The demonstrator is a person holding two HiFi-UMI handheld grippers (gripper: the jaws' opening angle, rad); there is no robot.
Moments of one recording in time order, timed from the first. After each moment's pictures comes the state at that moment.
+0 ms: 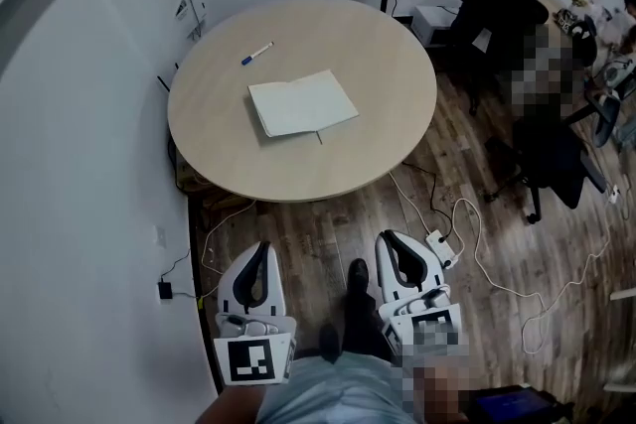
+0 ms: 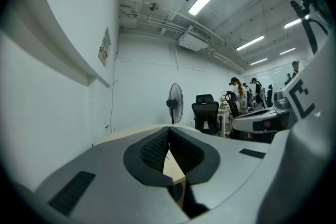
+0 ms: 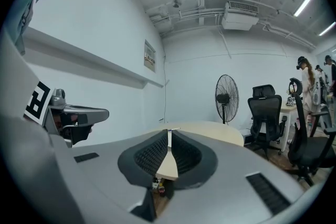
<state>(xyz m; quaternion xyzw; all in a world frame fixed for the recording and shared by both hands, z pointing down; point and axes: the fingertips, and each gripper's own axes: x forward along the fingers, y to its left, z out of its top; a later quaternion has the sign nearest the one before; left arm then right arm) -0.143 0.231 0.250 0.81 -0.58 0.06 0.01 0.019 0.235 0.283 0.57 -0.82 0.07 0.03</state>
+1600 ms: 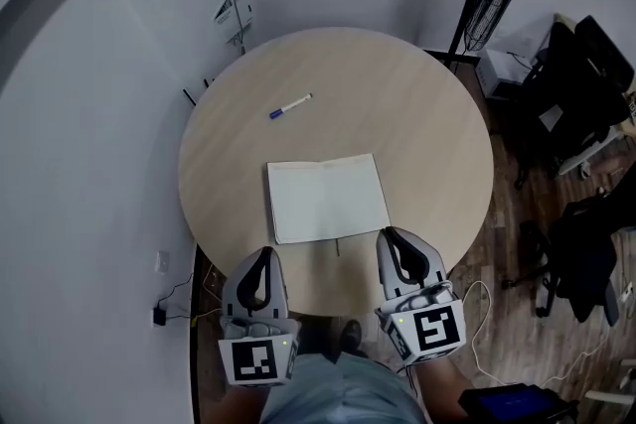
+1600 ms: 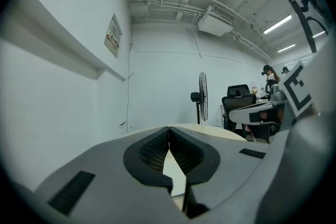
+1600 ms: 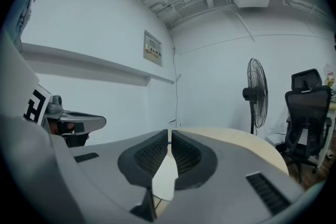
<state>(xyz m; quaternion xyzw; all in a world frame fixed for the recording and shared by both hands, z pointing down) -0.126 -0.109 0.262 0.73 -0.67 0.08 0.02 0.032 -0.154 0.281 0.46 -0.88 0.08 0.04</state>
